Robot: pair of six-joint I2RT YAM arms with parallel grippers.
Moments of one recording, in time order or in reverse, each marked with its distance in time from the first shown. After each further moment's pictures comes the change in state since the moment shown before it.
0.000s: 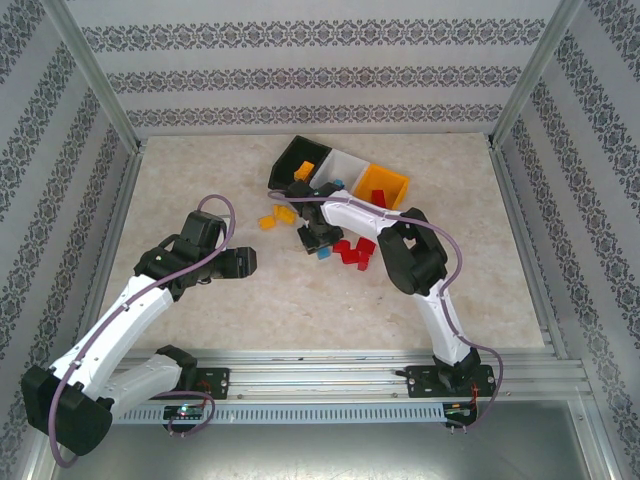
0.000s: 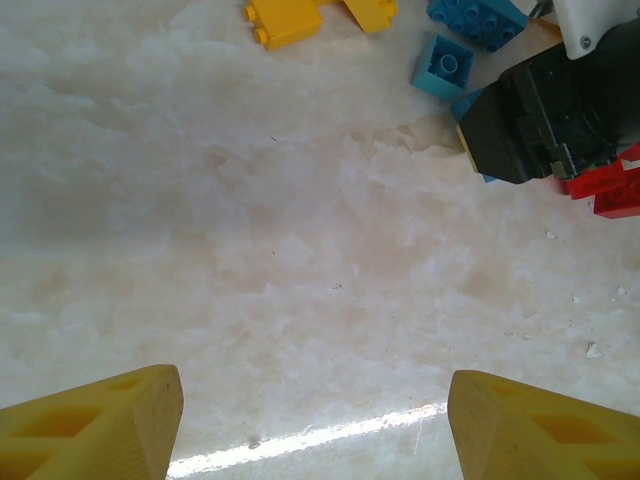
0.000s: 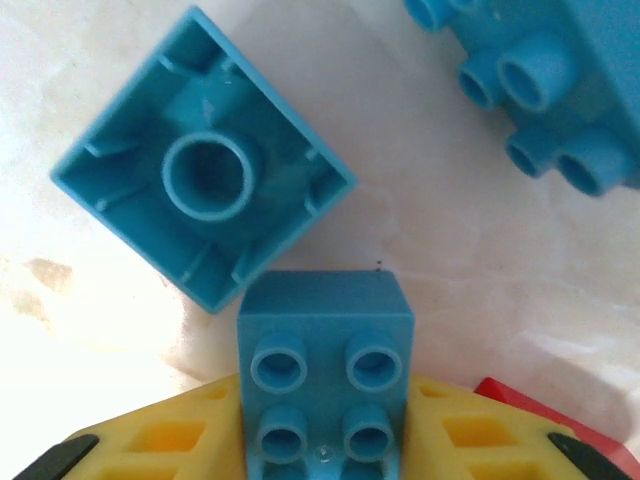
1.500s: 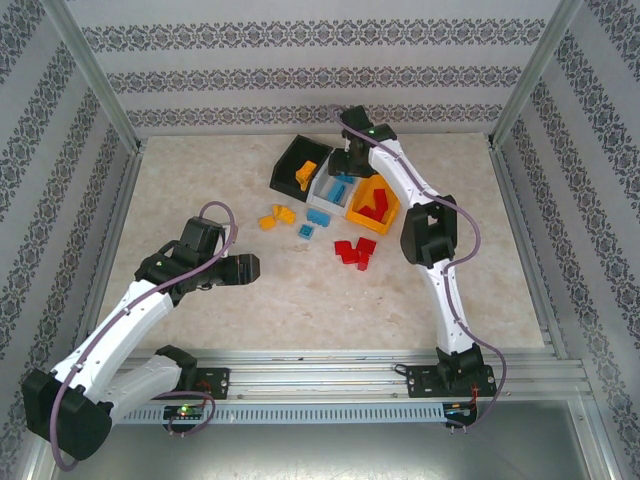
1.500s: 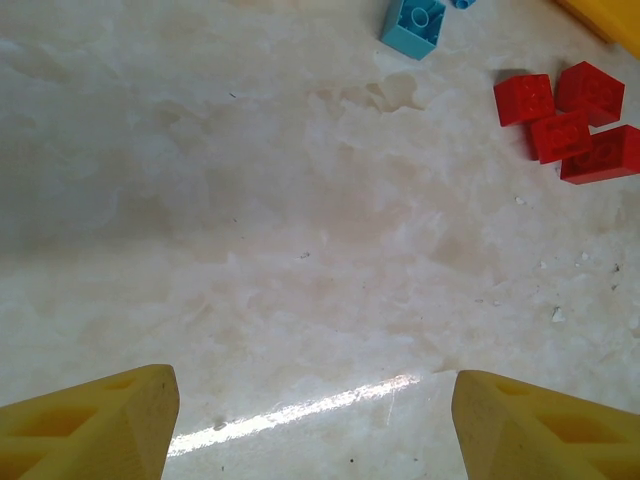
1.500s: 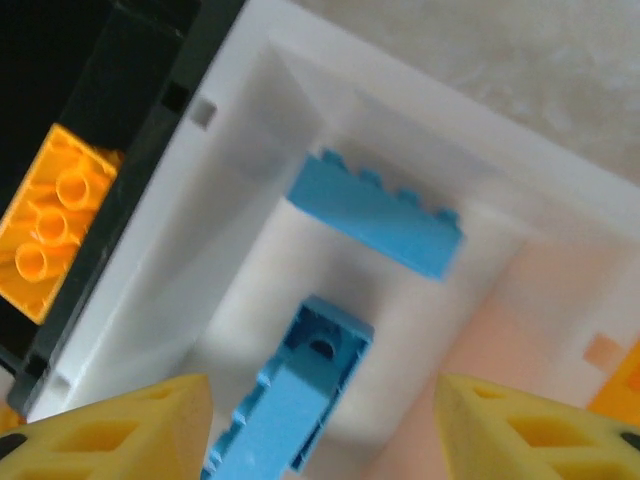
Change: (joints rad) left arm 0.013 -0.025 -0.066 0.034 0.106 -0.012; right arm -0.337 0.204 0.609 -0.053 -0.101 0.032
